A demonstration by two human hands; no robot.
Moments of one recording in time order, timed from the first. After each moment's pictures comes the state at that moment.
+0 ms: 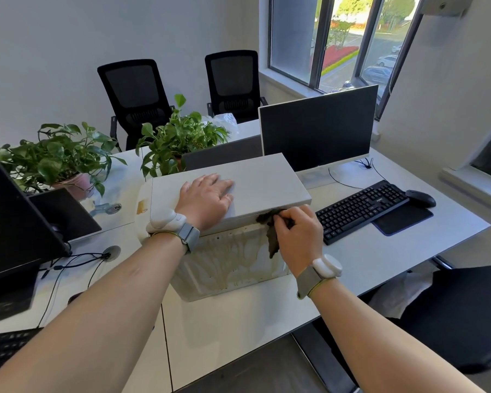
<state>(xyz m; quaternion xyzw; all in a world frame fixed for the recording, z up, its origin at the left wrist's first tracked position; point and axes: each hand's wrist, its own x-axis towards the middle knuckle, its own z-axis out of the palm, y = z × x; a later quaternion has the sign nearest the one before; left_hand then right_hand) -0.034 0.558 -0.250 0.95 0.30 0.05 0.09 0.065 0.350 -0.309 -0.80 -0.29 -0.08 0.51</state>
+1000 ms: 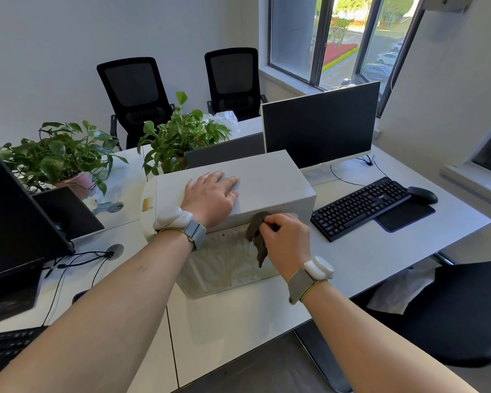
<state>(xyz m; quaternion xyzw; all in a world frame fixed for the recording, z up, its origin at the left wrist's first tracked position) -0.033 0.559 -0.252 0.95 0.30 0.05 0.08 0.029 0.366 -0.307 -0.79 -0.32 -0.05 0.52</state>
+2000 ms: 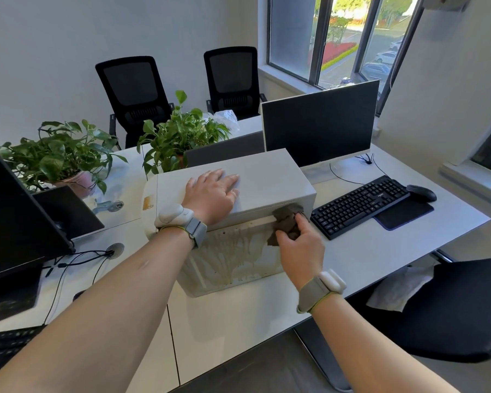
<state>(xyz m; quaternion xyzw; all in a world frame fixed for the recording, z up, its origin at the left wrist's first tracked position) -0.034 0.556 -0.247 0.95 0.30 0.04 0.08 0.027 0.340 -0.308 -0.81 -0.18 0.06 0.56</state>
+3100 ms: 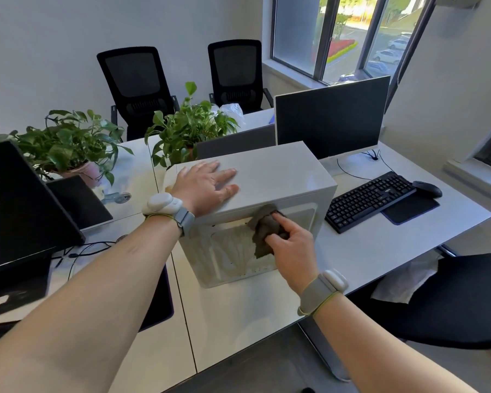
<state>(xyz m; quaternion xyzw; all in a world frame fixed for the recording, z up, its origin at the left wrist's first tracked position) -0.086 0.611 -0.248 0.97 0.26 0.02 0.04 -0.032 0.367 -0.303 -0.73 -0.17 0.19 0.64</state>
